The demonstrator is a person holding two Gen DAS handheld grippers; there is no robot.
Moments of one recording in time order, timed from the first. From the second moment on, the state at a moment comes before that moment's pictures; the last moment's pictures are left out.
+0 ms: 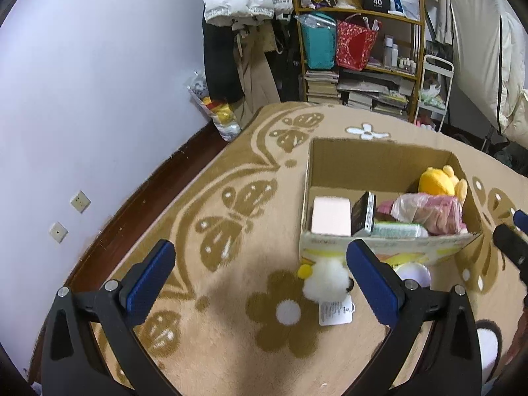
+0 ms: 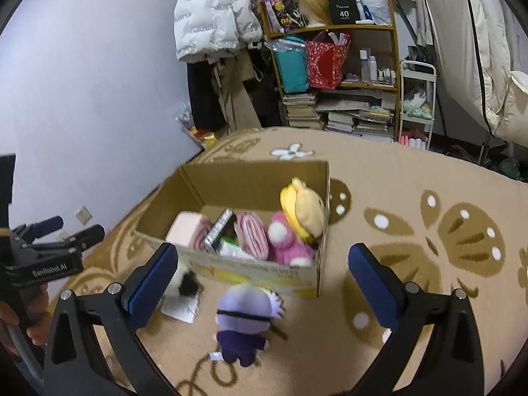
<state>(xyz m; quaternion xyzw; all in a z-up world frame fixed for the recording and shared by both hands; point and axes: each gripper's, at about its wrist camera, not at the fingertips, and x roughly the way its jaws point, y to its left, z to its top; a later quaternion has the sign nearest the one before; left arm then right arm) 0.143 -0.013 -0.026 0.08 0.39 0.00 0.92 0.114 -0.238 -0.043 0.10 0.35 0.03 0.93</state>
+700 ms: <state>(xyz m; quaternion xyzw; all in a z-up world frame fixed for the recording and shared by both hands) 0.172 -0.021 -0.107 0.06 0.47 -0.04 0.88 0.121 -0.221 -0.129 0.11 0.42 0.04 0.90</state>
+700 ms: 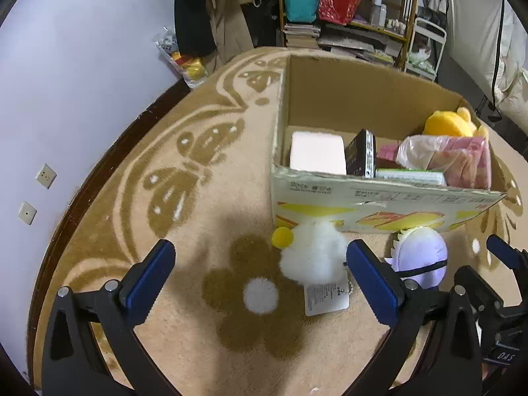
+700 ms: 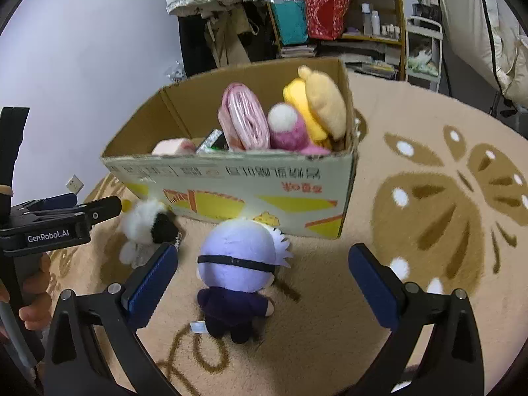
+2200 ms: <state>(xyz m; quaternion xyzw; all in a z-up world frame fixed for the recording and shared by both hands) 0.216 -0.036 -0.174 0.02 0.55 -0.08 0.83 0.139 -0.178 -0.176 0.05 0.47 0.10 0.88</state>
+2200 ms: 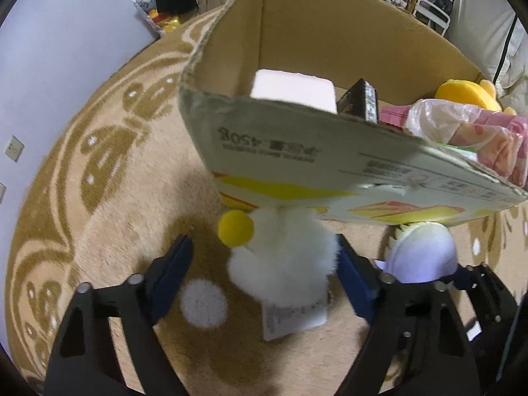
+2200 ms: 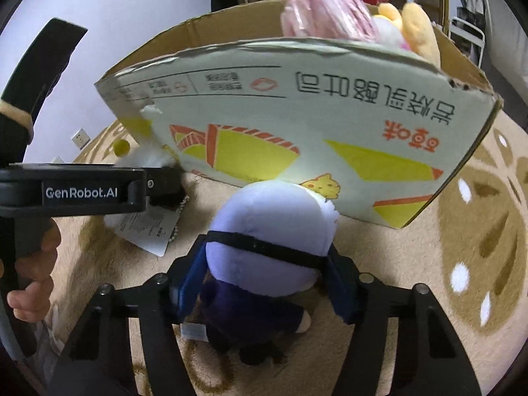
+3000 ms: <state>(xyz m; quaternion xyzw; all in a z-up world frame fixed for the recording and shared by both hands) 0.157 -0.022 -0.110 0.04 0.47 -0.08 0.88 0.096 -0.206 -0.109 0.08 0.38 0.09 0.92</state>
